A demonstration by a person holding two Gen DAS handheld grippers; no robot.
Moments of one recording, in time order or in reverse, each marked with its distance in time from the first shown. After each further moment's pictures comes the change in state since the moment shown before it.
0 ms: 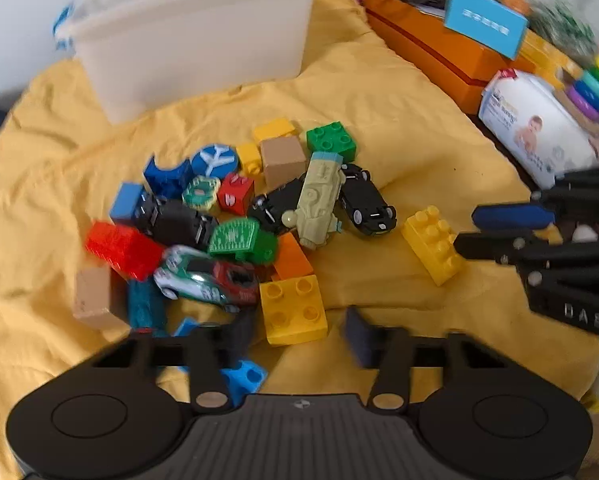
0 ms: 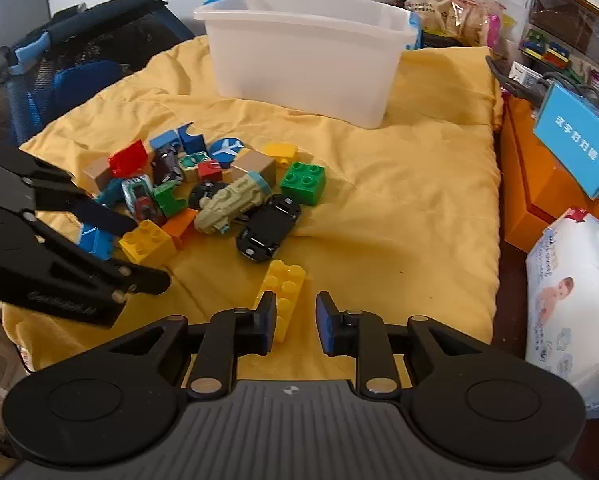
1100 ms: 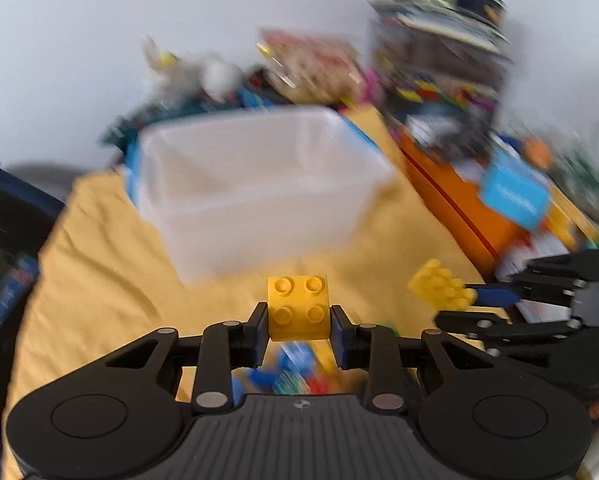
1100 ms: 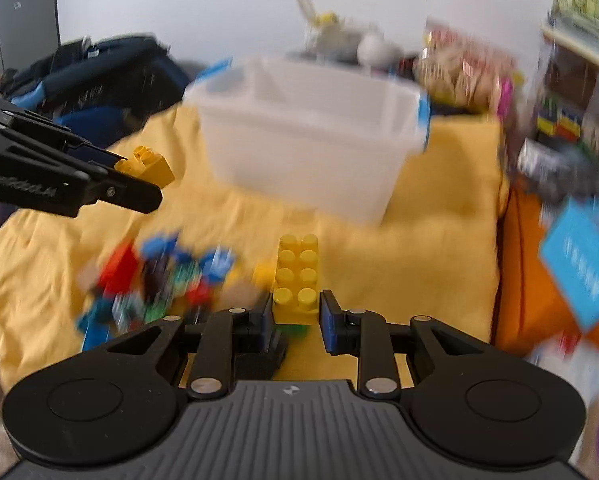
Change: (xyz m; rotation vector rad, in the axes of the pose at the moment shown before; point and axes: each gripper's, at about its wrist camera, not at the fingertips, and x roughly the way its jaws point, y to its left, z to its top) left arm -0.080 0.059 0.110 -0.038 -0.301 0.056; right arm 0.001 -0.011 0.095 -0.036 -0.134 -0.011
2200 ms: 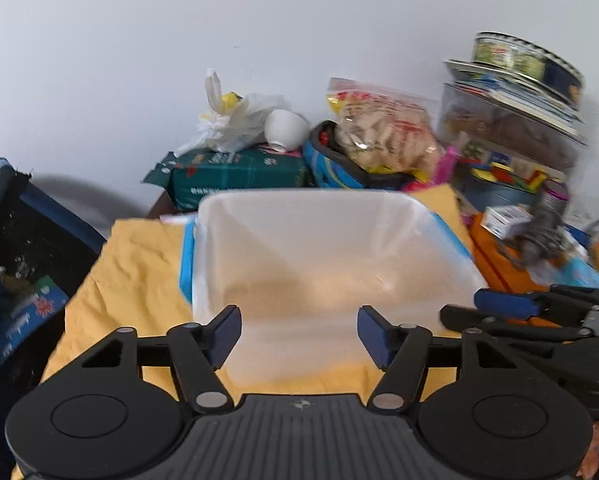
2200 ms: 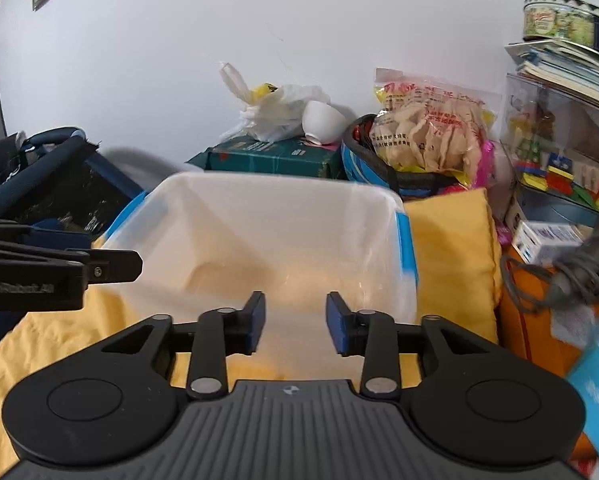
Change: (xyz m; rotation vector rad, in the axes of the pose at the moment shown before) left arm 0.031 0.046 0.043 -0.118 -0.116 0.058; right arm 0.055 -0.014 0.095 0.184 -0.140 -0.095
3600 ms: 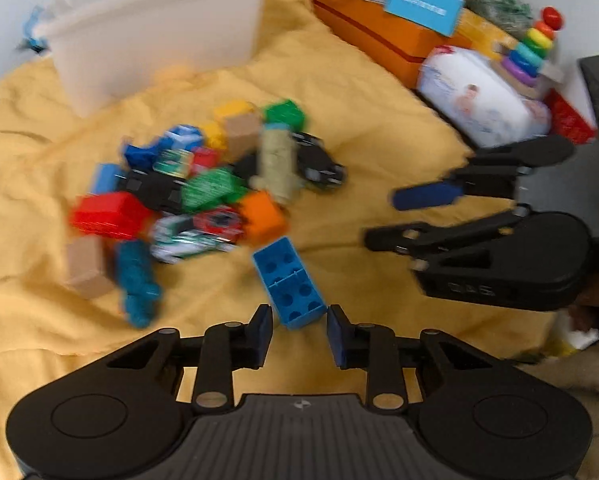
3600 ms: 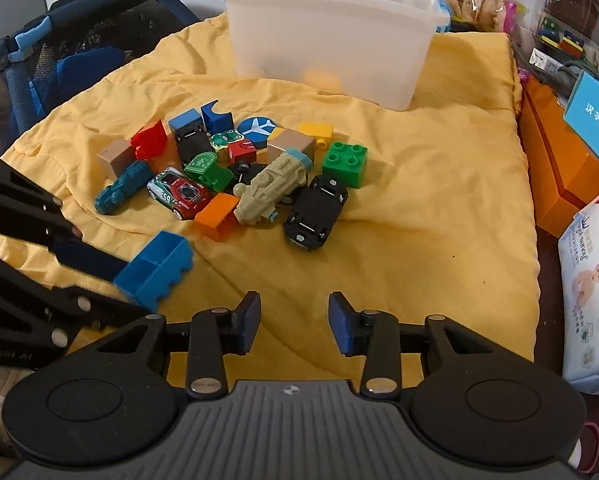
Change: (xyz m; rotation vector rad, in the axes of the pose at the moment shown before) left arm -0.054 -0.068 -0.191 0.271 0.423 -0.214; right arm -0.081 0.022 -0.191 -0.137 0.317 0.084
